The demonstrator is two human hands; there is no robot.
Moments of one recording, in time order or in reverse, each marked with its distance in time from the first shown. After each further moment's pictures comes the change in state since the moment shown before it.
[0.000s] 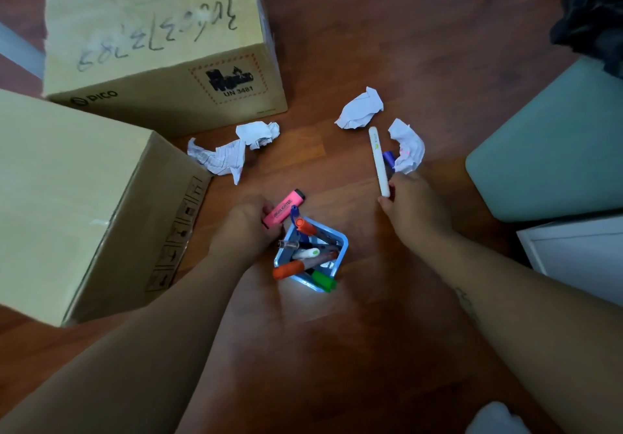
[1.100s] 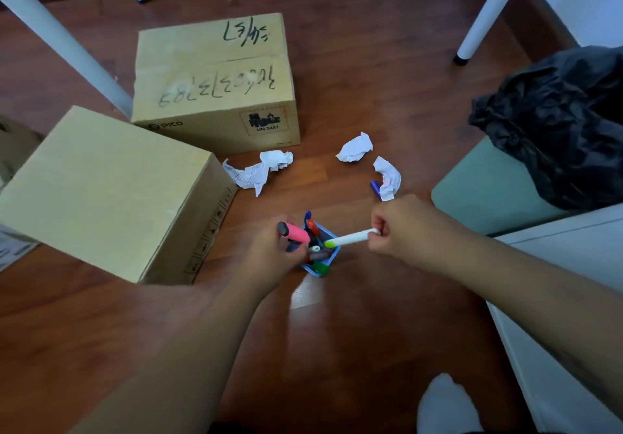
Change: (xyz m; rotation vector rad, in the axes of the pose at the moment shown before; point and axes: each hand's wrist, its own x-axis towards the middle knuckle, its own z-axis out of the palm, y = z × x) left_hand -0.114 0.060 -0.049 -0.410 0.055 0.090; right_hand -0.101 -0.063 -0.171 -0.115 -0.324 -0.392
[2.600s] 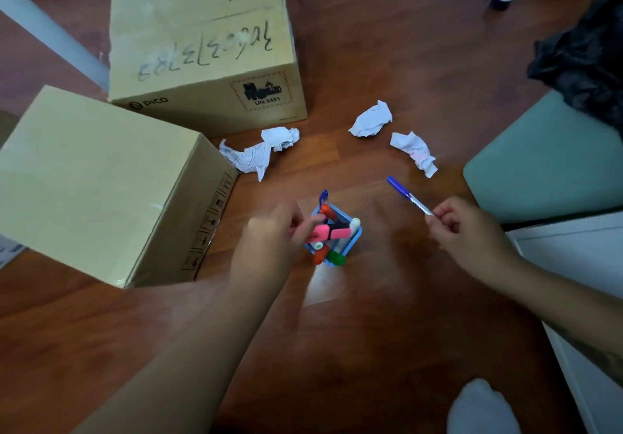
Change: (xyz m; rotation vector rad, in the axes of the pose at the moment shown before) left_hand 0.014 -0.008 0.007 0.310 0.259 0.191; right_hand 0.026 0.109 0.108 0.531 0.320 0.258
